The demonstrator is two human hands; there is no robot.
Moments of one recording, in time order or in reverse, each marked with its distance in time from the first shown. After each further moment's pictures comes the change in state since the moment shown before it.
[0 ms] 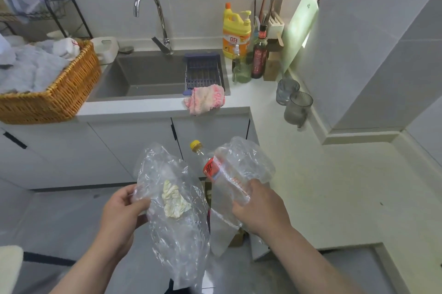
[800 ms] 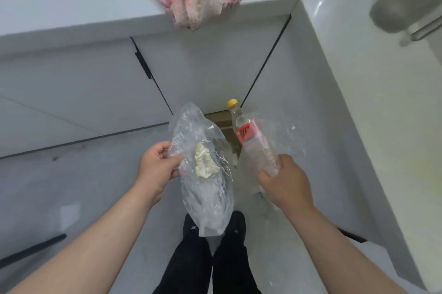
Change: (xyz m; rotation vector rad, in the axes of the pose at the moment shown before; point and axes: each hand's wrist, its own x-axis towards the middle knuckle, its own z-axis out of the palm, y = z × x) left_hand 0.296 -0.171 0.053 0.239 -0.271 -0.345; right_hand 0.162 0.058 0.213 0.082 -0.020 0.517
